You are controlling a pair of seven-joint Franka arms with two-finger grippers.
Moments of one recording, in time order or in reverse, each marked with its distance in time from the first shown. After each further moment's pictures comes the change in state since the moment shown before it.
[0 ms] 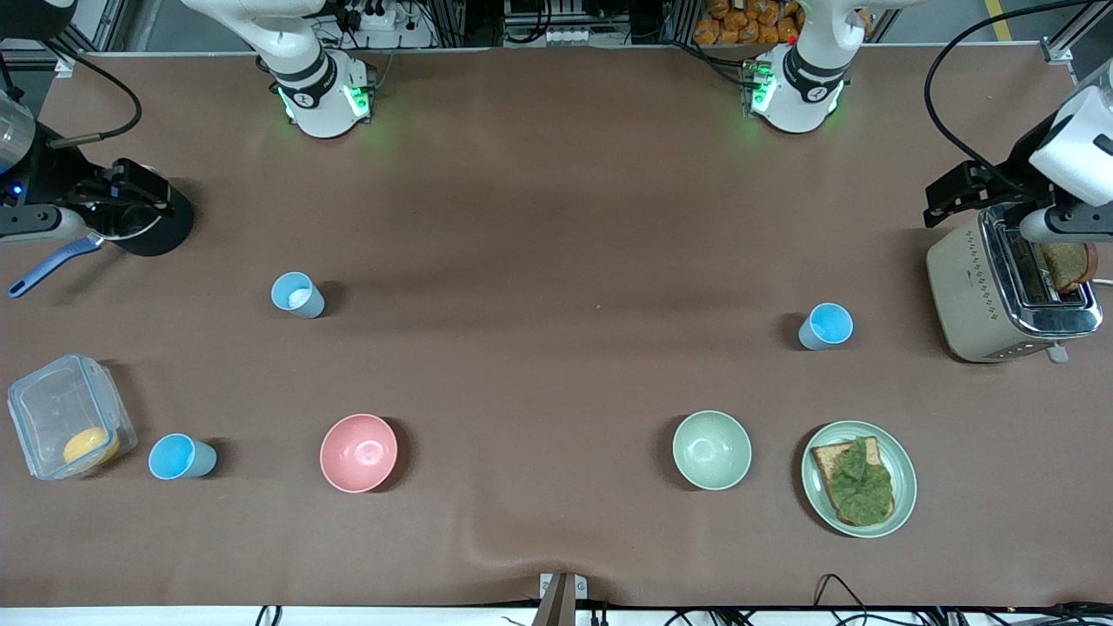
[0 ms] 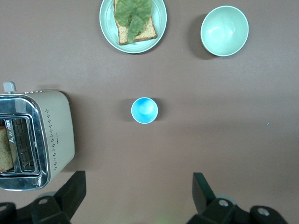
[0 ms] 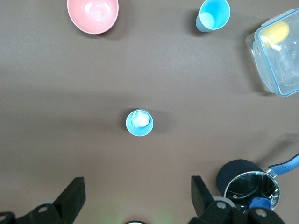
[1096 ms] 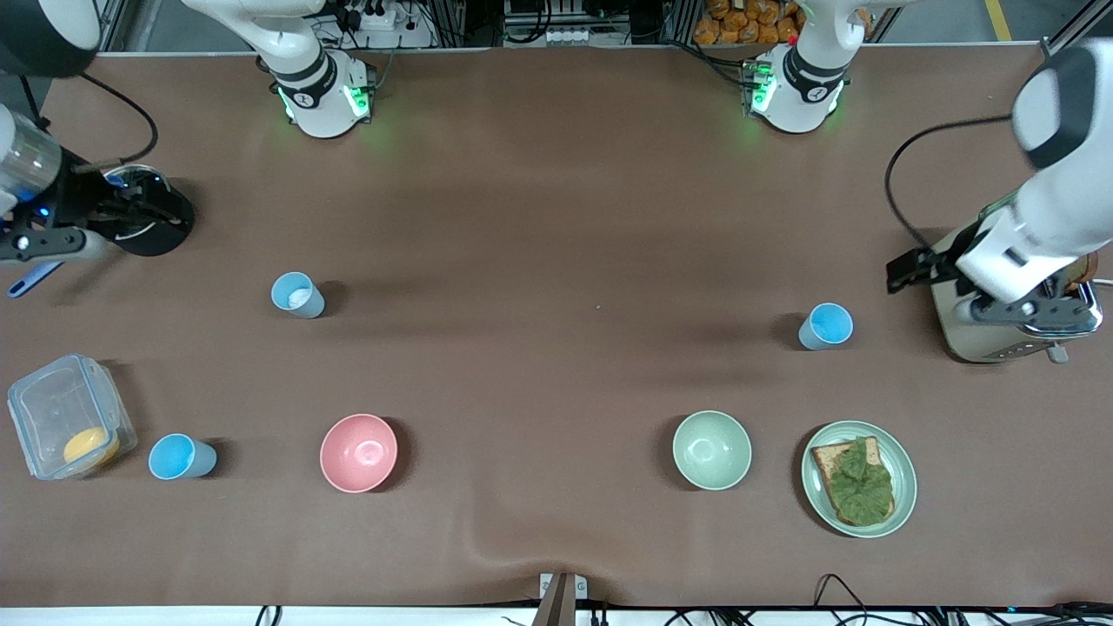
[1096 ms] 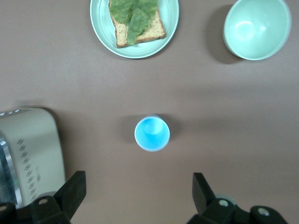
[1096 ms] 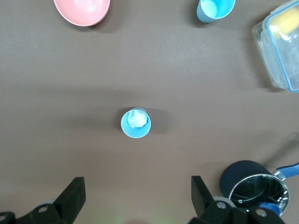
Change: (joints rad) left arm 0.083 0.090 -0.037 -0.300 0.012 0.388 0.053; right arm -0.010 0.002 -0.010 -0.119 0.000 0.093 -0.003
